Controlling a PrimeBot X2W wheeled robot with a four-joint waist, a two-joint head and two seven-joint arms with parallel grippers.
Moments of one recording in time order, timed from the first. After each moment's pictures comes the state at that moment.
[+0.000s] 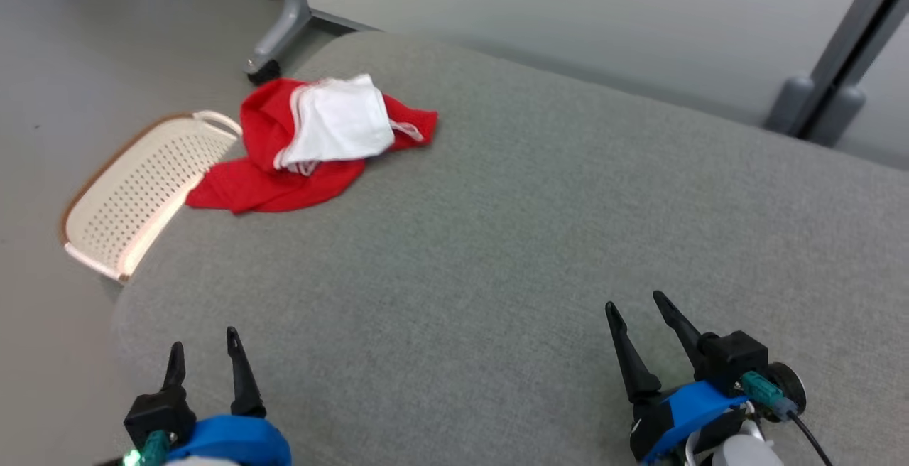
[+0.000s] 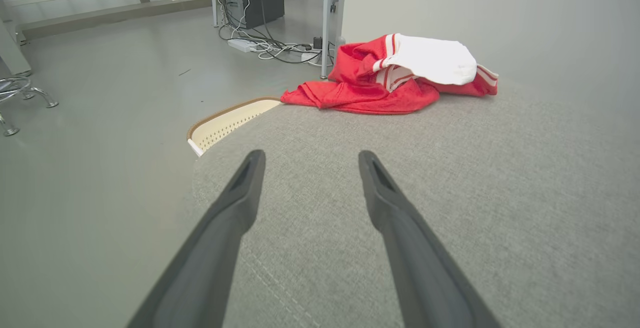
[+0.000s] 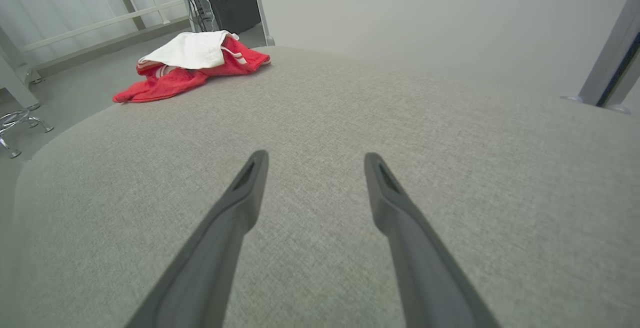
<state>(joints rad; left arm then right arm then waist) -0.03 0.05 -0.03 0.40 -0.23 0.13 -0.26 -0.19 -0.05 0.15 0.48 0.12 0.13 -0.26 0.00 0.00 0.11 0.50</state>
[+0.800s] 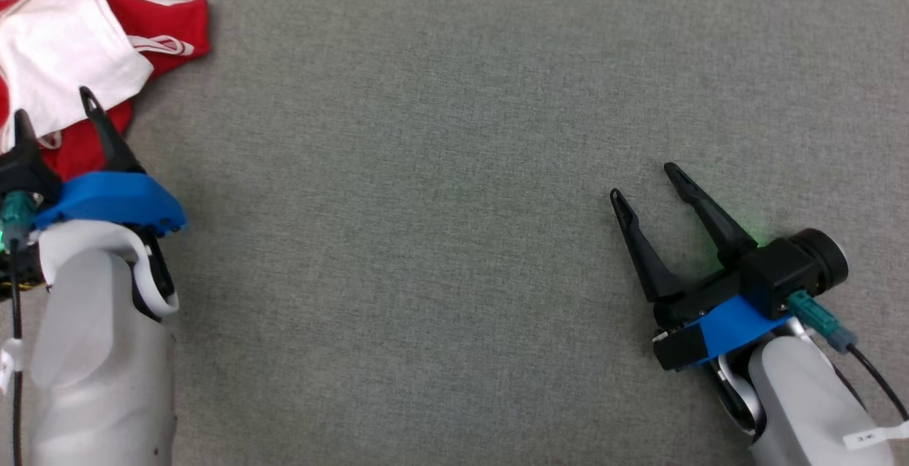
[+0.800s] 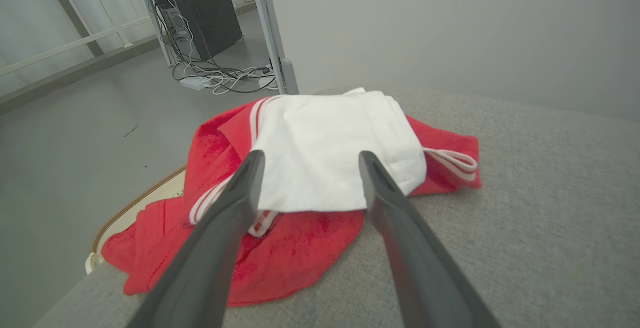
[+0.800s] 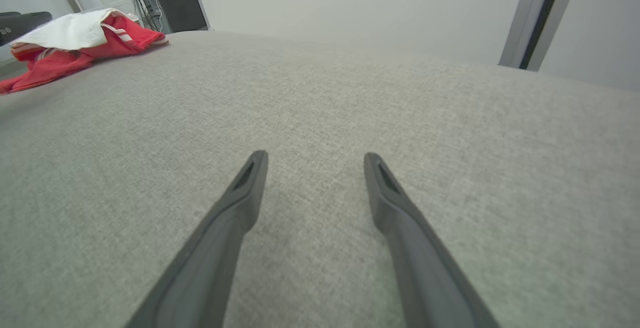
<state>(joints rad) -0.64 0.13 0.16 0.68 -0.14 0.17 -0.26 -0.35 -0.22 0.27 0.26 0.14 0.13 -0.27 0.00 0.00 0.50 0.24</state>
